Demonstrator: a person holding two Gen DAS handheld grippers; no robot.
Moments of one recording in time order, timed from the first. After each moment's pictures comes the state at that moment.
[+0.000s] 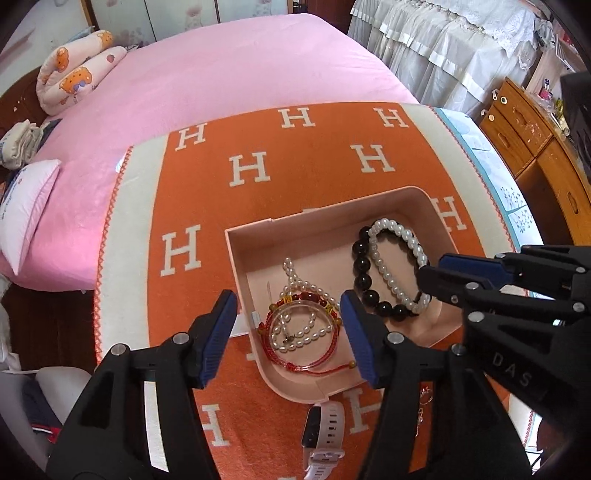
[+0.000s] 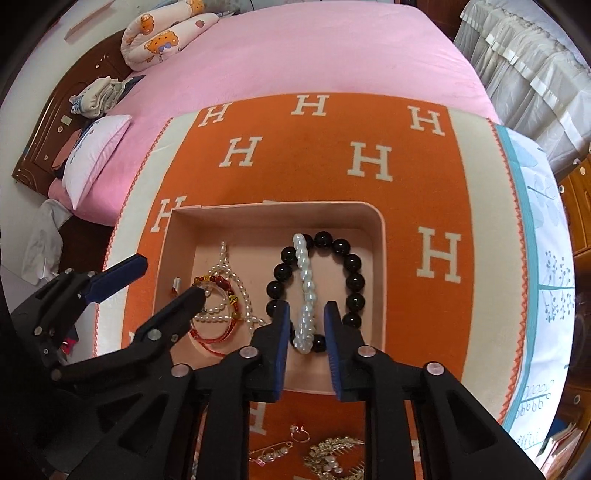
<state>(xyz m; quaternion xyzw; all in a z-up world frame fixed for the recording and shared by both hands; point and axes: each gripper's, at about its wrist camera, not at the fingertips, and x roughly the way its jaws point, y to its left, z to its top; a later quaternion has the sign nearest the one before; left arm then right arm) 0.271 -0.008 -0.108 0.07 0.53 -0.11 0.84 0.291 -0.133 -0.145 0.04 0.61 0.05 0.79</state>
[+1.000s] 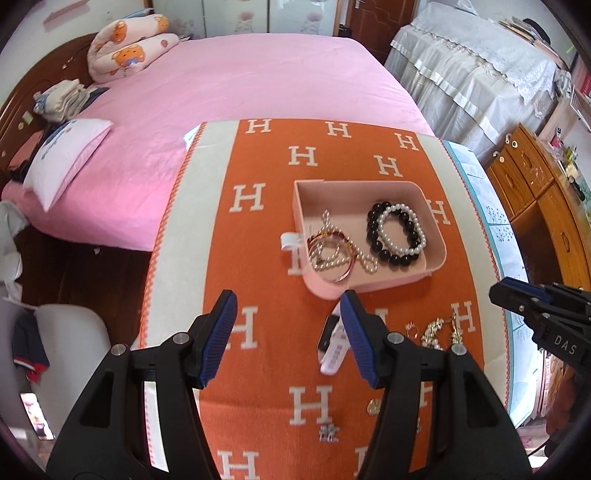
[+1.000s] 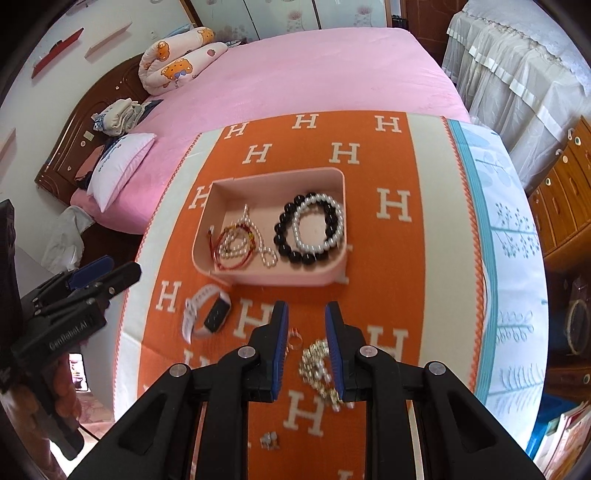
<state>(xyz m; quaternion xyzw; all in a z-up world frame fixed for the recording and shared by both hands) 0.155 0.063 -0.045 0.00 0.51 -0.05 0.86 0.147 -0.166 -0.067 0.07 0.56 0.06 0.82</state>
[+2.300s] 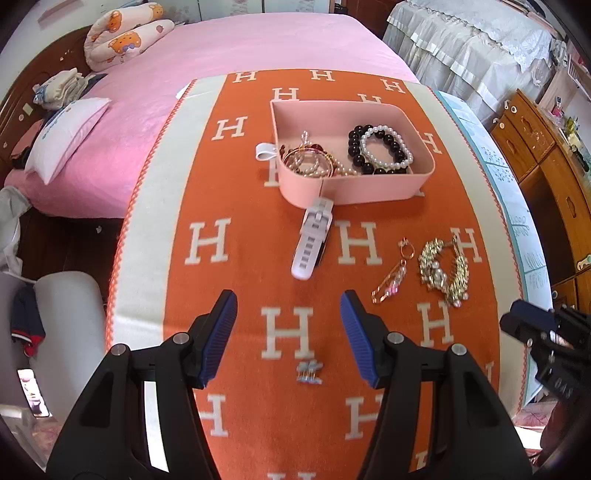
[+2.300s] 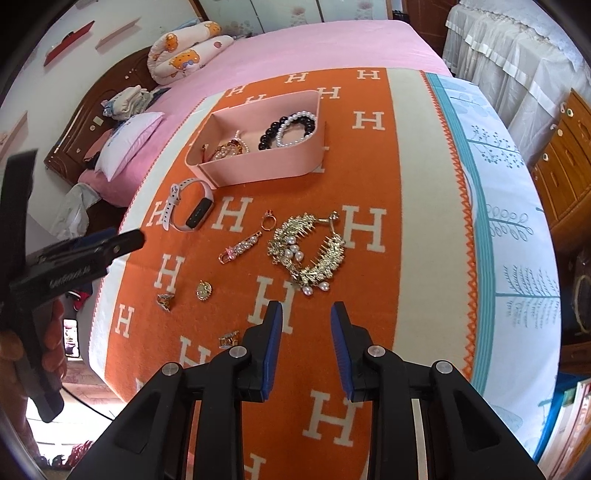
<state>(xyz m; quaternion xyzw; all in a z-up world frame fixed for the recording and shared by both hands) 0.091 0.030 -0.095 0.02 0.54 -0.05 0.84 0.020 -0.197 -0.120 0.07 0.57 0.08 0.82</state>
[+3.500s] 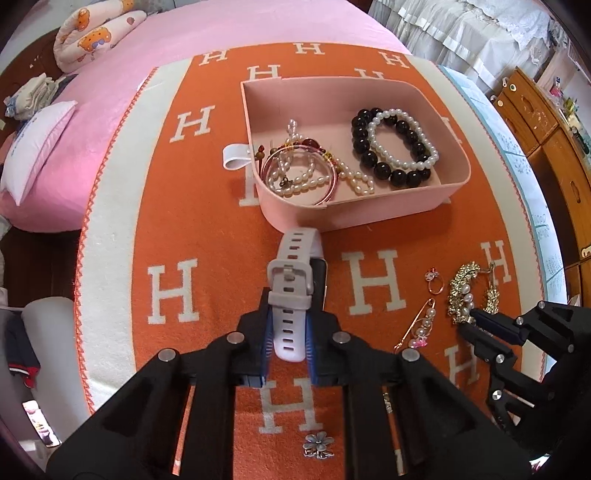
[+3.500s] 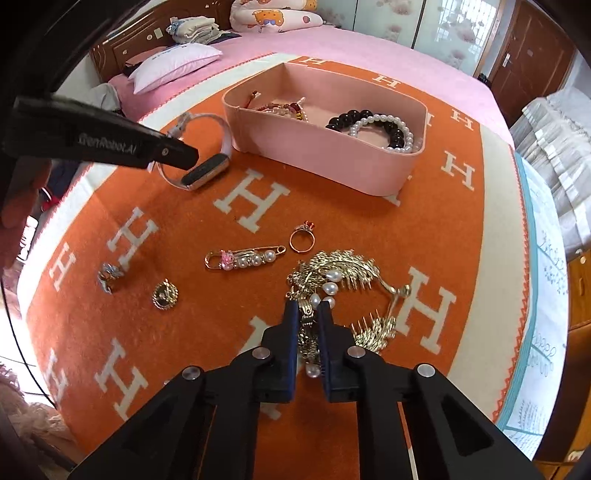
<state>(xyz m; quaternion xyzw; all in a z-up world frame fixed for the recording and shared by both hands) 0.164 0.014 -0.149 0.04 0.57 -0.09 0.81 0.082 -0.121 -0.191 -0.13 0.54 0.16 0.82</state>
